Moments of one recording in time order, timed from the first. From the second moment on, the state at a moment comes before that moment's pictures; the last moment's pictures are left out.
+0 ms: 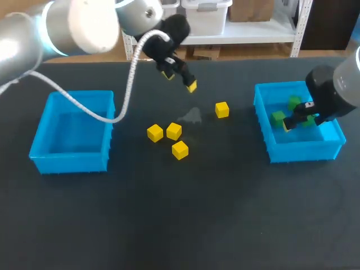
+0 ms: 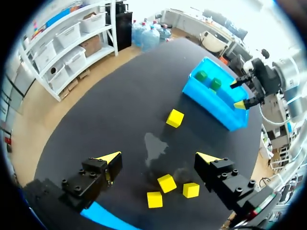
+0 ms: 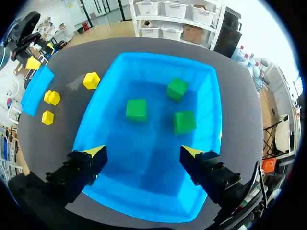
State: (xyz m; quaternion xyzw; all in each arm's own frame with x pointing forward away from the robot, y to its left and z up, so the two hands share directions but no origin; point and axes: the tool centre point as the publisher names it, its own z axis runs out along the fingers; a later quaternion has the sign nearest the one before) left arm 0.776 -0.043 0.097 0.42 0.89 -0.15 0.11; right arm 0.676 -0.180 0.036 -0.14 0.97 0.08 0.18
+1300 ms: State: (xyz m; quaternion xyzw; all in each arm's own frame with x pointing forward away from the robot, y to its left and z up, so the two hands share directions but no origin) left arm 0.772 -0.135 0.034 0.50 0.86 -0.10 0.05; right arm 0.676 -0.180 0.036 -0.14 0.97 0.08 0.18
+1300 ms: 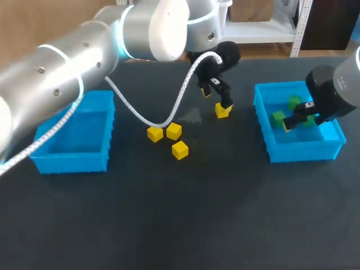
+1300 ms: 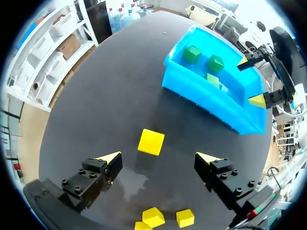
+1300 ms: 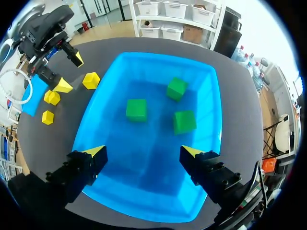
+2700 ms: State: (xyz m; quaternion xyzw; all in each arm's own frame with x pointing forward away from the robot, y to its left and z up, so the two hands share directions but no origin) left arm 0.775 -0.149 0.000 0.51 0.86 -0.05 0.01; right arm 0.676 -0.180 0.036 -0.14 0.97 0.08 0.18
